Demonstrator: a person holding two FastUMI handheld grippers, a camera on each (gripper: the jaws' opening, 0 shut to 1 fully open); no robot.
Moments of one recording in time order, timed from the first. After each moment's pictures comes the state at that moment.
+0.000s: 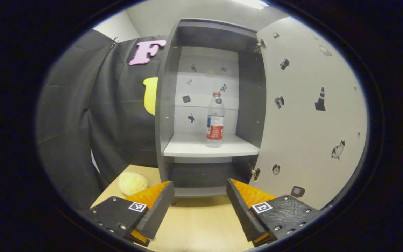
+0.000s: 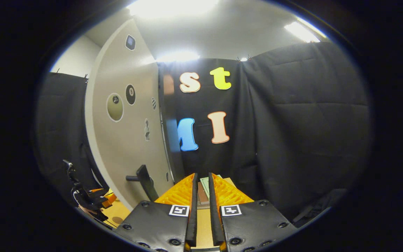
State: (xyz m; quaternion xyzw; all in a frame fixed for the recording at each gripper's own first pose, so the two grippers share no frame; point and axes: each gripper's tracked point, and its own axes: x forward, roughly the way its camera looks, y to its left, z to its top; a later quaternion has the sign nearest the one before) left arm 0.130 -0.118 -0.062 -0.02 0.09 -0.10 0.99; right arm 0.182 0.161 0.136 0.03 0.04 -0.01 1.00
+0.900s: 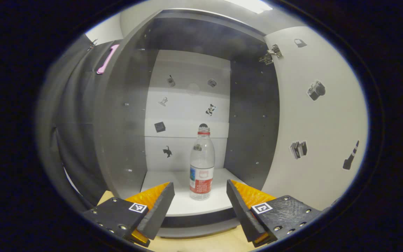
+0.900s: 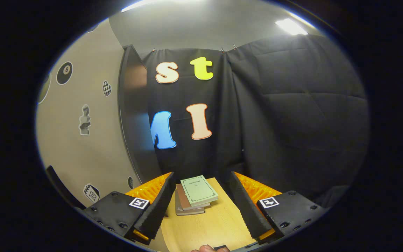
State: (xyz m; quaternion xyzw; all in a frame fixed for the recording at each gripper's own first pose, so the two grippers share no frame) left arm 0.302 -0.175 0.045 -0.03 0.04 -0.18 0.98; right arm 0.285 0.099 0.087 0.05 0.07 -0.06 0.99
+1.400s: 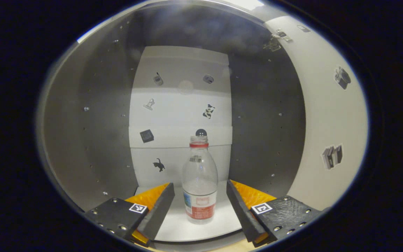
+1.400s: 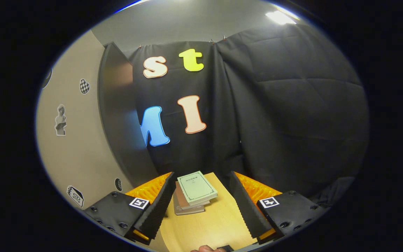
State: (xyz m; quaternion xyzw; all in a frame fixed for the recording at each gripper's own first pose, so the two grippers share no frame) left arm 0.386 -0.211 0.040 -0.01 0.03 -0.18 0.98; right arm 0.314 0.074 0.067 0.08 0.09 -0.07 0.99
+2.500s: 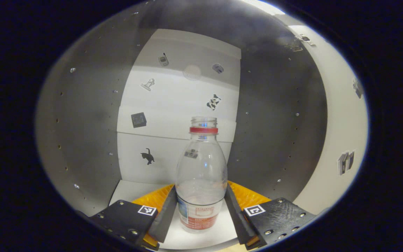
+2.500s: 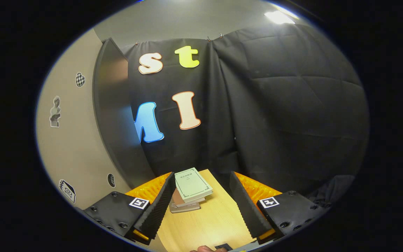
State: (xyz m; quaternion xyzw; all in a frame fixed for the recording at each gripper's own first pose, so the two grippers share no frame) left arm 0.417 -0.214 0.018 -0.07 0.05 -0.21 0.97; right arm 0.311 0.072 0.047 0.08 0.11 -0.09 0.99
